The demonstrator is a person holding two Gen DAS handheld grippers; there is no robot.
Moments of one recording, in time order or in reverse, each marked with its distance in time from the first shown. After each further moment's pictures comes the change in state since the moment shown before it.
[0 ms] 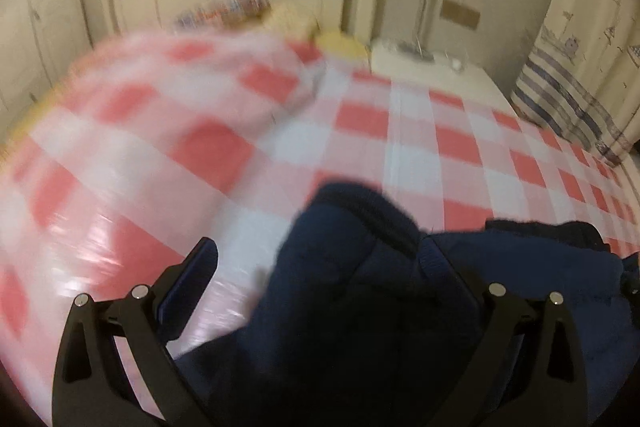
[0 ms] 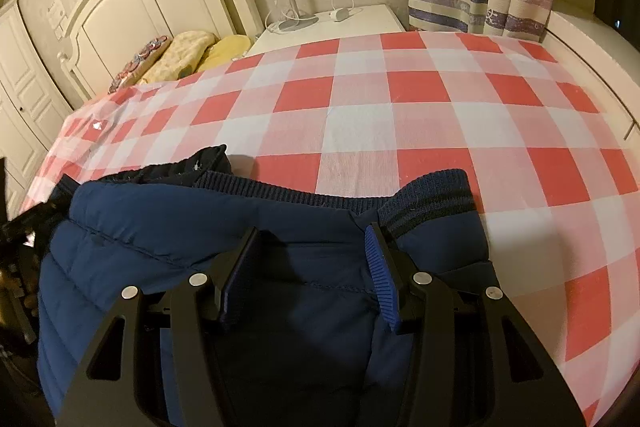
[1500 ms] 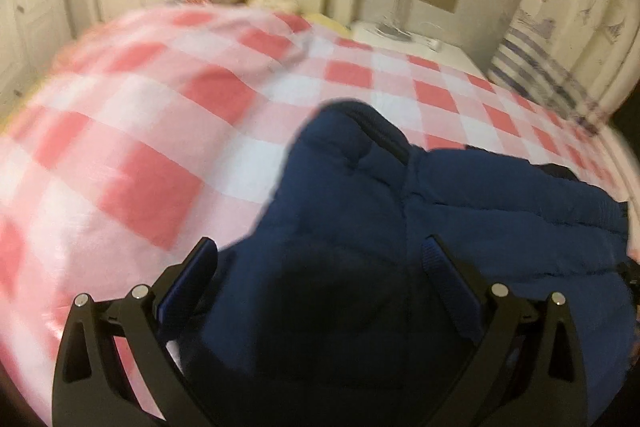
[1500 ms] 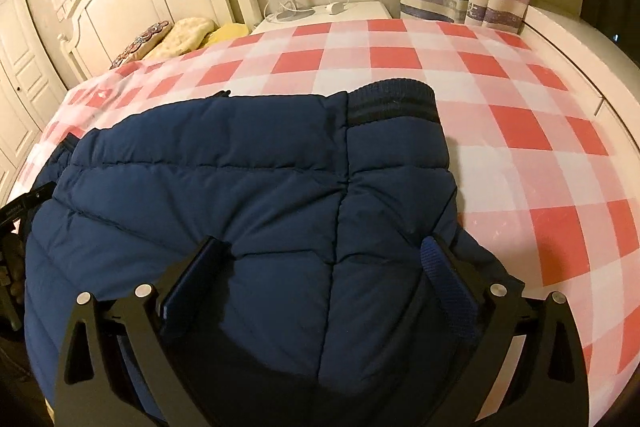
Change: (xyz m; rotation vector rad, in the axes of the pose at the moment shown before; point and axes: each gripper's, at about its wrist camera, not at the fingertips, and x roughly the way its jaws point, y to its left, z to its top) left arm -0.024 0.016 -0.050 0.014 0.070 -0.059; right arm -0.032 -0.003 -0.052 -0.027 -0.004 -0.040
